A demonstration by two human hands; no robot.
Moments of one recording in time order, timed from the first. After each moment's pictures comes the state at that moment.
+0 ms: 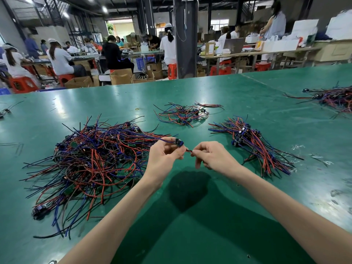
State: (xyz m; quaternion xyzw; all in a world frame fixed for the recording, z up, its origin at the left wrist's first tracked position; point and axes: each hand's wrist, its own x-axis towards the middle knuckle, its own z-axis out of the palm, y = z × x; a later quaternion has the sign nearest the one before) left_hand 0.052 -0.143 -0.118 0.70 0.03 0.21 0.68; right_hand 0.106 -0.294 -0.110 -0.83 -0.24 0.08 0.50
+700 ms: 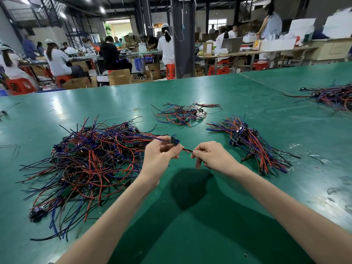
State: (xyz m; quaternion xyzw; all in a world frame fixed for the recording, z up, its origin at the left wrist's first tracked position) left_hand 0.051 -0.141 -0.114 0.69 0.05 0.22 0.69; right_hand 0.110 -0.297 -0.110 -0.85 -0.24 0.09 0.46
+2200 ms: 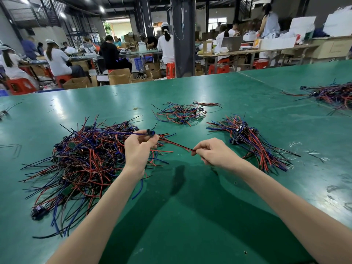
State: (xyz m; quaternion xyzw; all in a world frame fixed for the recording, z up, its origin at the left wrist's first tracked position) left_hand 0.067 -0.100 -0.110 0.69 0.15 0.31 0.64; right_hand 0.120 -0.305 -0.109 -0.87 -0.23 0.09 0.44
